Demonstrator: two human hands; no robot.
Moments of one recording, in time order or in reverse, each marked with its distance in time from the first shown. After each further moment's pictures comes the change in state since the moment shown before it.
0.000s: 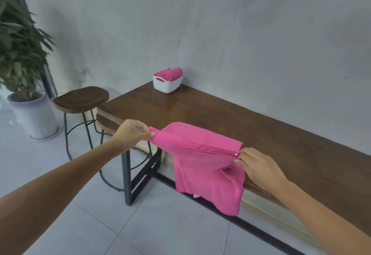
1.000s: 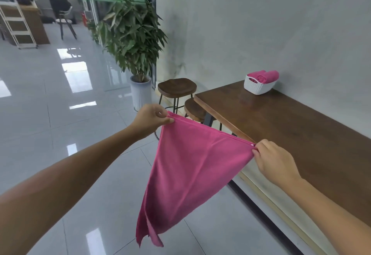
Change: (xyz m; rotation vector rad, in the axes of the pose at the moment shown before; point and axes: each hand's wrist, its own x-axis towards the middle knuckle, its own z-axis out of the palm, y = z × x) left_hand -0.177 -0.055 -0.161 0.229 0.467 -0.072; right_hand 0.139 -0.181 0.006 0.210 0.046 0.007
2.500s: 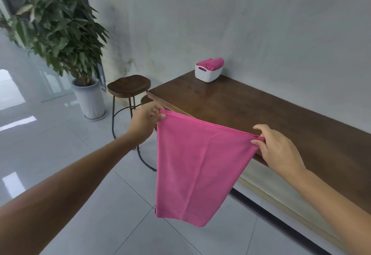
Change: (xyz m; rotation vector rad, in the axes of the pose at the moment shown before) left_hand 0.030 0.050 0.110 -0.151 -0.094 0.135; right_hand -0.068 0.044 -0.100 0.185 -0.176 0.492
